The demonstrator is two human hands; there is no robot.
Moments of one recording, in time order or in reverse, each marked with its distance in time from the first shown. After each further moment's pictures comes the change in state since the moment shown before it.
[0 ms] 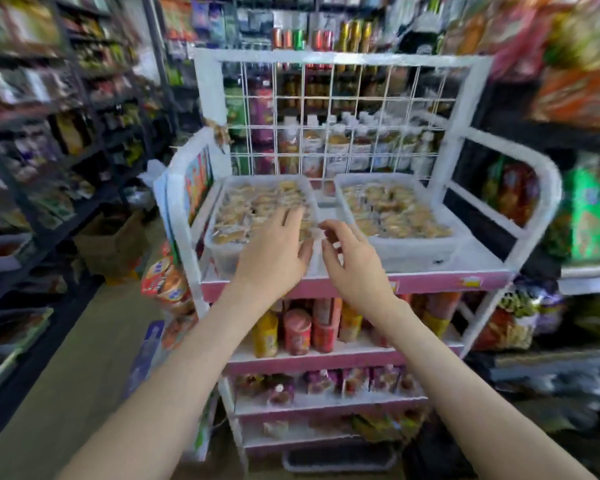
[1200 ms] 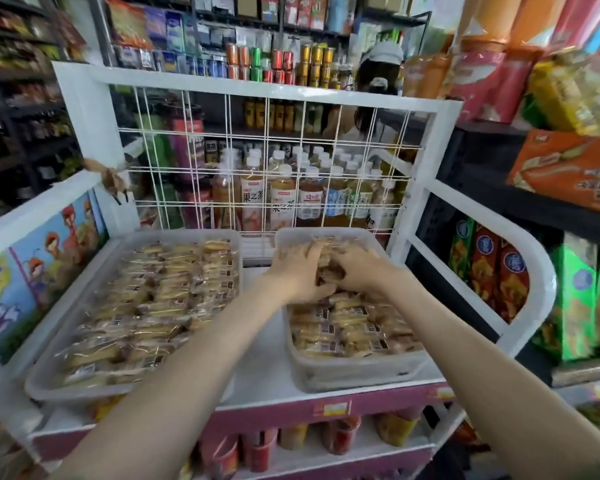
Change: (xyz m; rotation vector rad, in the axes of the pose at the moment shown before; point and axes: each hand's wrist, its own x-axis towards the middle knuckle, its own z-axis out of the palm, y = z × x) left_hand 0.232 0.036 0.140 0.080 -0.519 0.070; right_hand 0.180 0.247 -0.042 -0.692 -0.746 0.195
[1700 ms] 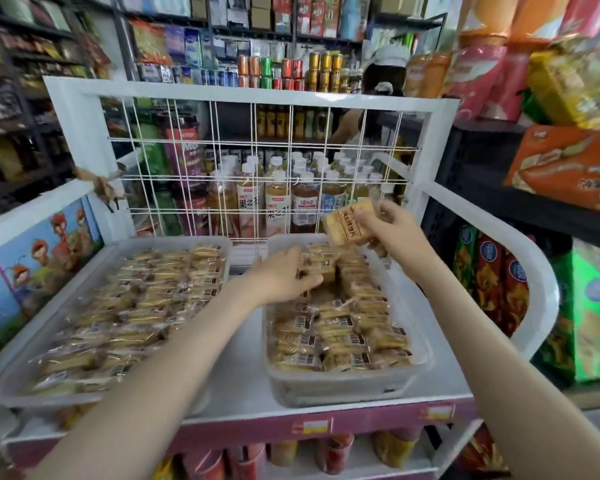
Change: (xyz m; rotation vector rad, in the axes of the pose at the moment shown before) left_hand 0.004 0.004 -0.011 -0.240 -0.012 -0.108; right_hand -0.049 0.032 -0.062 1.162 0.500 0.046
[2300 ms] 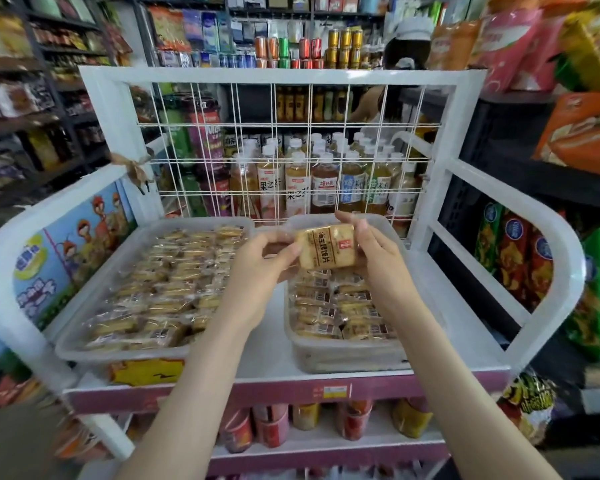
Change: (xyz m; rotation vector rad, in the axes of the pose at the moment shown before) left_hand -0.086 -0.001 0.006 -1.114 0.516 -0.104; right_hand -0.075 0.003 0.065 0.434 -0.049 0.075
